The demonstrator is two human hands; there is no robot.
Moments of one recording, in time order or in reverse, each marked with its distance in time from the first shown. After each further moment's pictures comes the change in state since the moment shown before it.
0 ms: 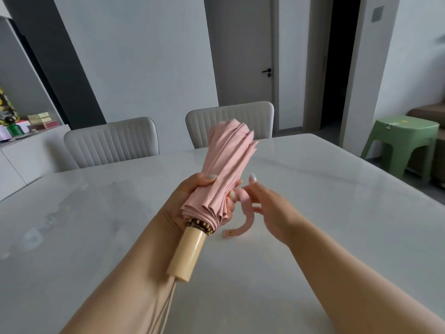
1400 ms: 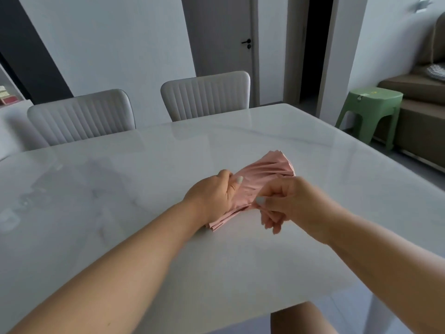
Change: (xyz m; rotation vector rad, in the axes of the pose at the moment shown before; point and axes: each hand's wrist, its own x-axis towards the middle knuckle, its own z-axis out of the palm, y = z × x) left_hand 0.030 -0.091 0.015 2.025 0.591 0.124; right_hand -0.136 -0.024 -0.040 -0.276 0.003 0.072
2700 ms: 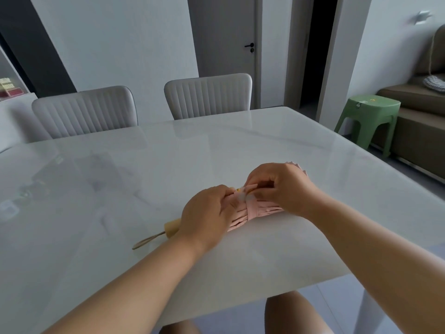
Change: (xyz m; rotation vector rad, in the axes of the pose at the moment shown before) left_hand -0.066 0.018 0.008 -0.272 0.252 -0.048; right_hand 0.032 0.014 -0.006 -0.616 0.119 -0.367
